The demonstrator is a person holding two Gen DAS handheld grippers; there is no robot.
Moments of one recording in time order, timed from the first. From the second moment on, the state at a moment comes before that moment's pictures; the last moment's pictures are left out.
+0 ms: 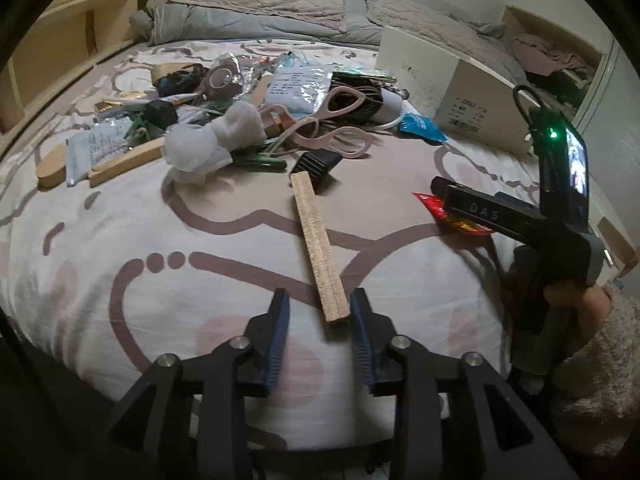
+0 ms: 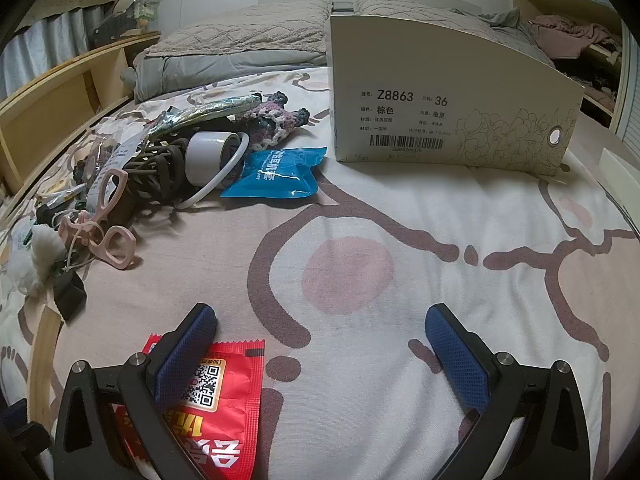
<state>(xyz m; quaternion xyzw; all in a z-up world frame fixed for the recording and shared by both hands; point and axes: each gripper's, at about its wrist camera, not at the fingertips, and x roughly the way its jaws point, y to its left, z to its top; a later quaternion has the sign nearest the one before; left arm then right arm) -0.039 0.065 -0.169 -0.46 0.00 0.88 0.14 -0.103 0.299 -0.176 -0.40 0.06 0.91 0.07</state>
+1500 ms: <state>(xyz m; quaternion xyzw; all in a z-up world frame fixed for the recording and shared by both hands) -0.067 0.022 -0.169 -0.45 0.03 0.89 0.00 -0.105 0.297 -0.175 -0.41 0.06 0.91 0.07</state>
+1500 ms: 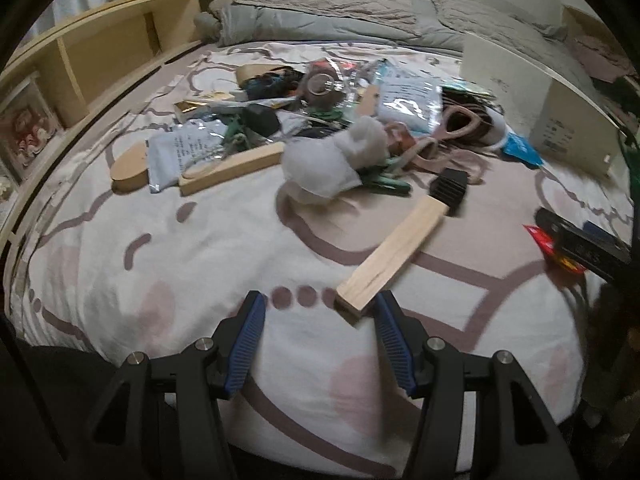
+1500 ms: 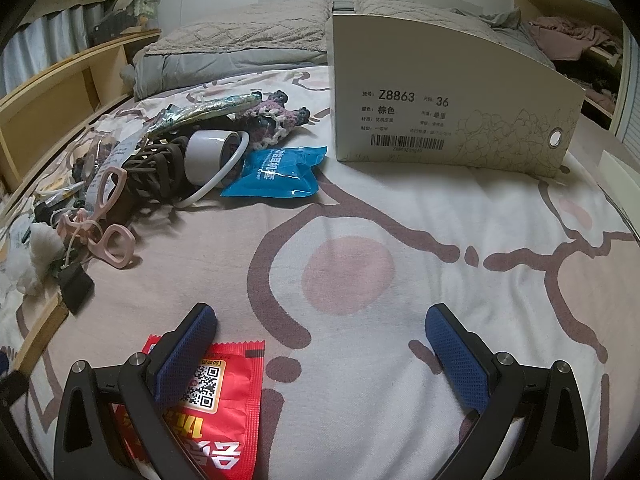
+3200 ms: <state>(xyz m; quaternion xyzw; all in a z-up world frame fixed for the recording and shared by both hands) -0.099 0.038 -0.182 -0.43 -0.05 0.90 0.04 -0.080 0.278 -0.173 -0.40 0.03 0.91 0.04</state>
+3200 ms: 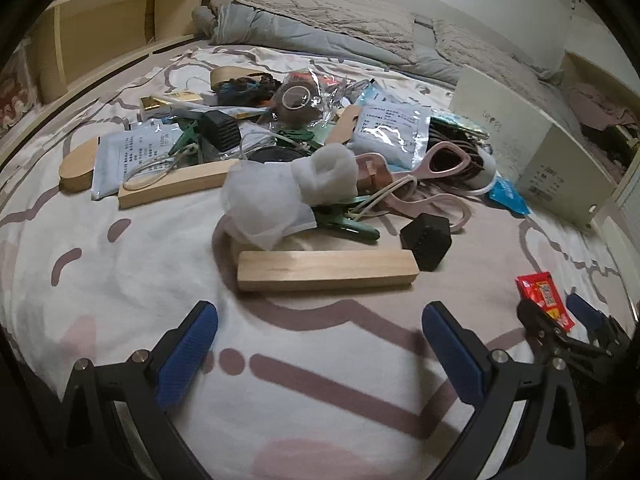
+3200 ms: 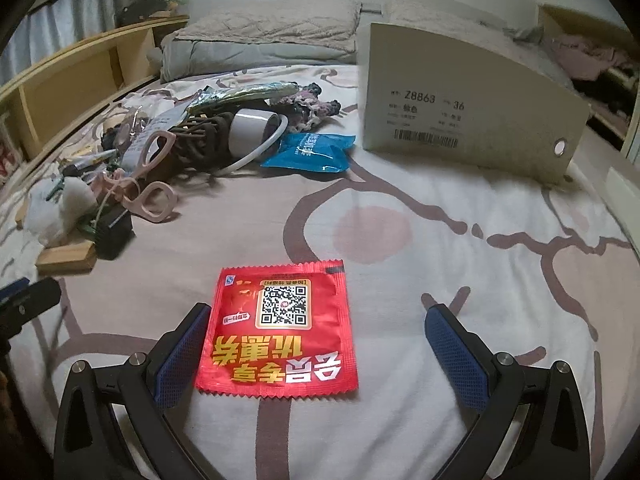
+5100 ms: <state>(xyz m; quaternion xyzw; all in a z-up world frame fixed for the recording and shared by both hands) -0.110 0.048 -0.190 -0.41 -0.05 0.91 0.02 -0.071 0.275 -0.176 -0.37 0.03 0.93 0.06</state>
